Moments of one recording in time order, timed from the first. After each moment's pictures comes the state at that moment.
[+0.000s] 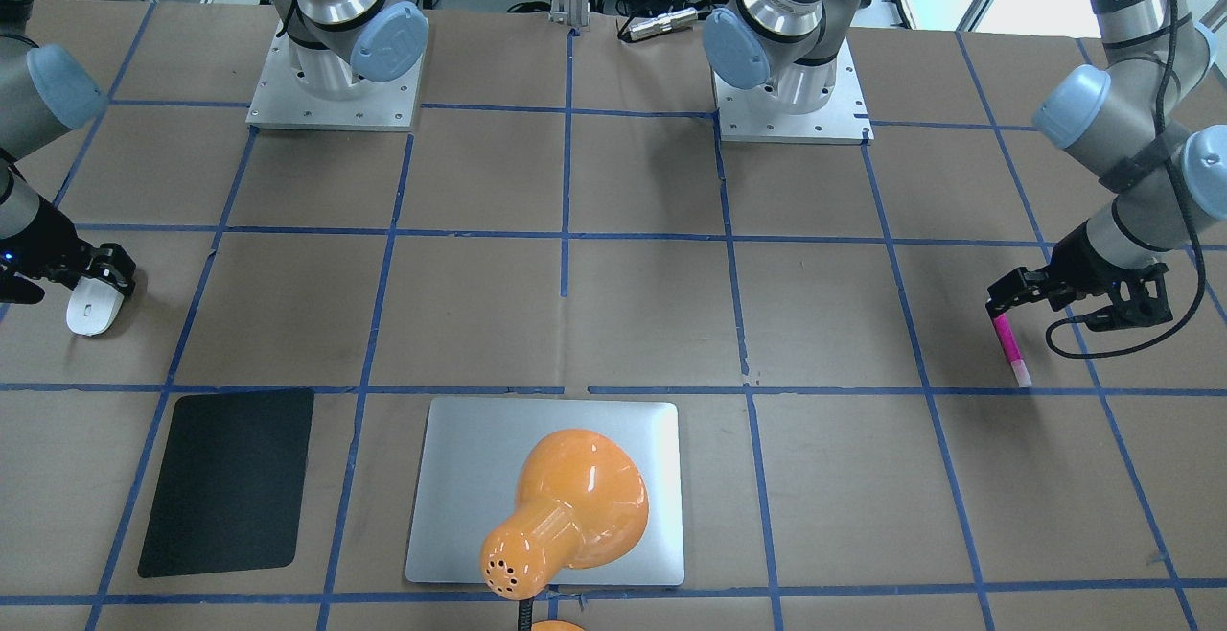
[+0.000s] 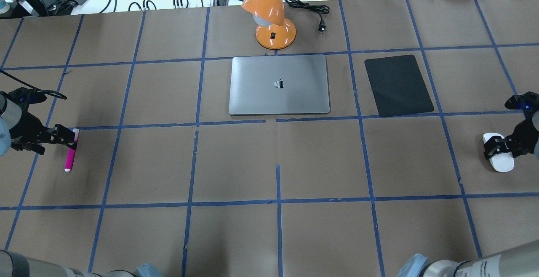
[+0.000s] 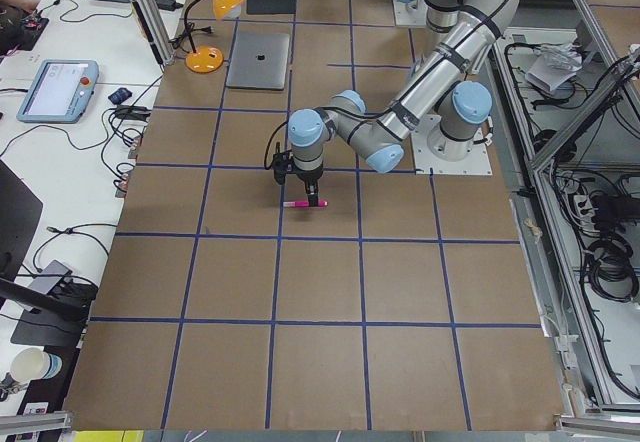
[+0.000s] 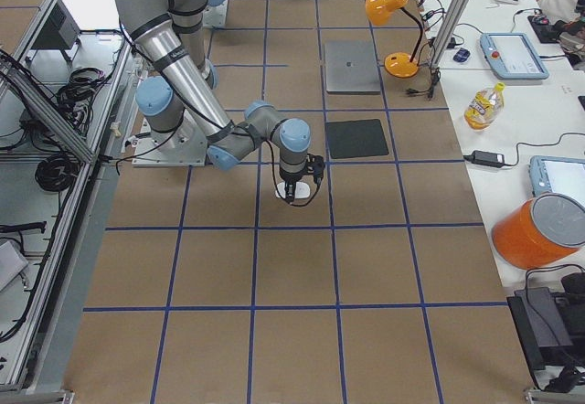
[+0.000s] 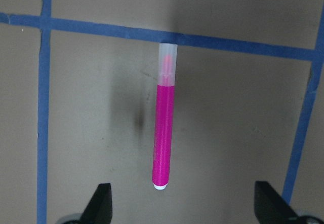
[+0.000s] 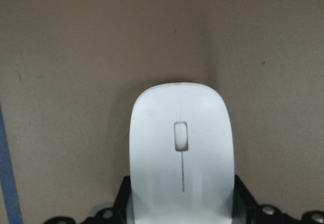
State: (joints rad) left arm -0.87 -1.84 -1.99 -0.92 1.59 0.58; right arm 0.81 -1.30 2.15 -2.39 -1.60 -0.71
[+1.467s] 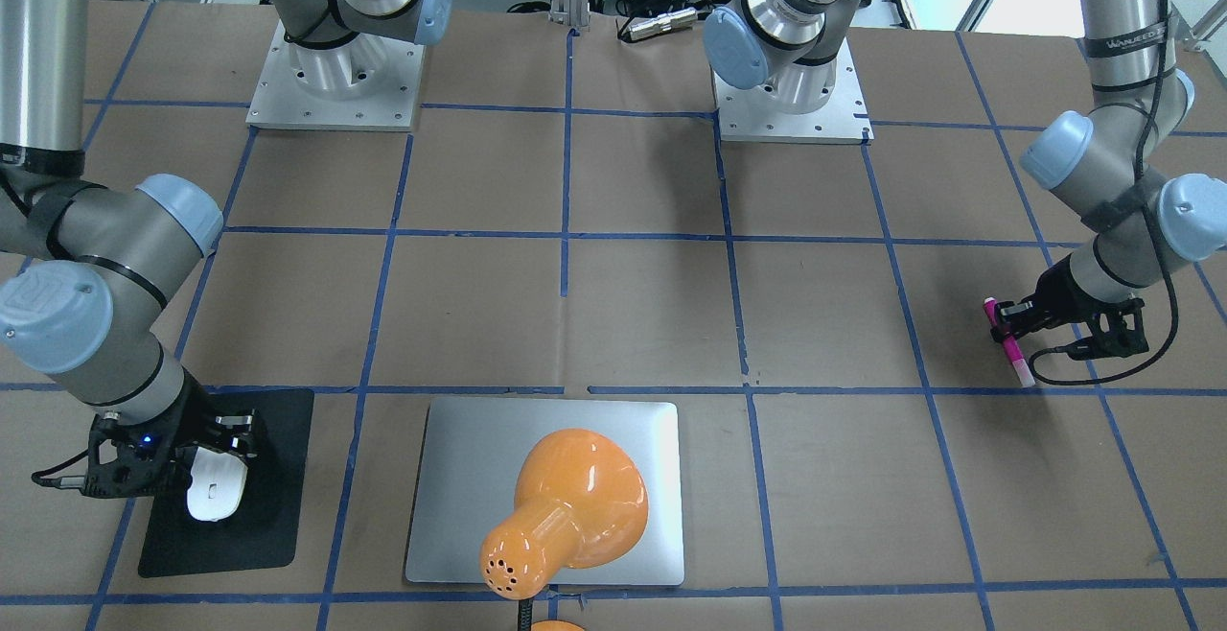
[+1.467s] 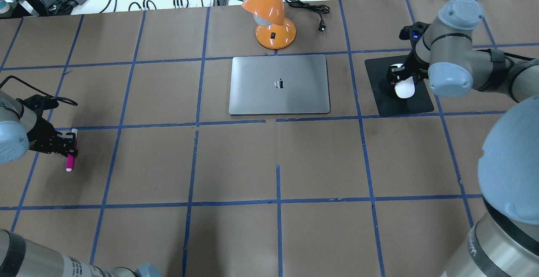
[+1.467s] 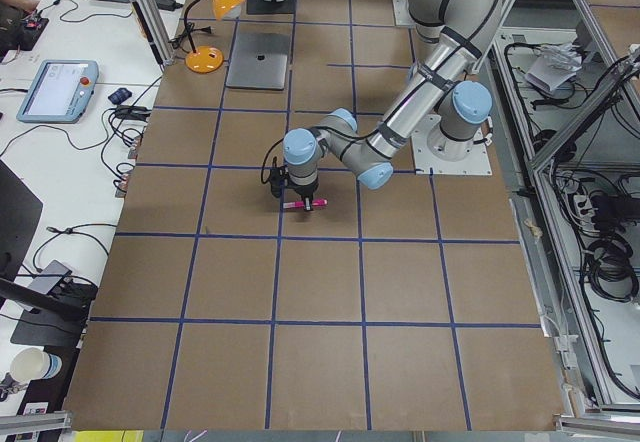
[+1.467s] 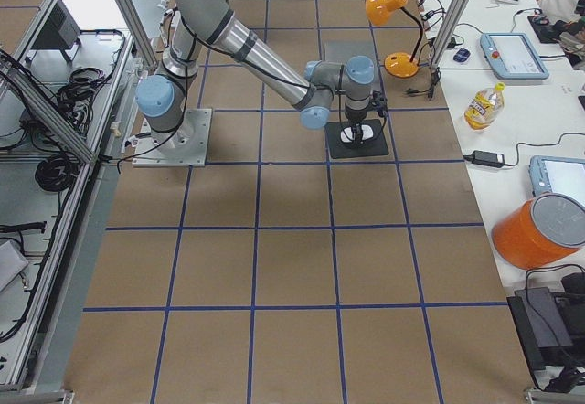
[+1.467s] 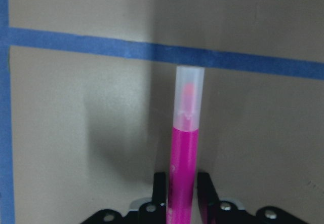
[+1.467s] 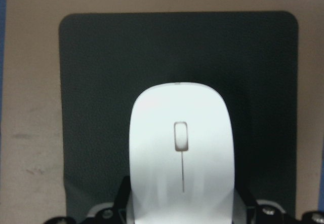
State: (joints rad) left arm -0.87 -1.96 -1.98 -0.84 1.60 0.58; right arm 1.34 -1.04 1.75 -2.38 -1.53 -0.31
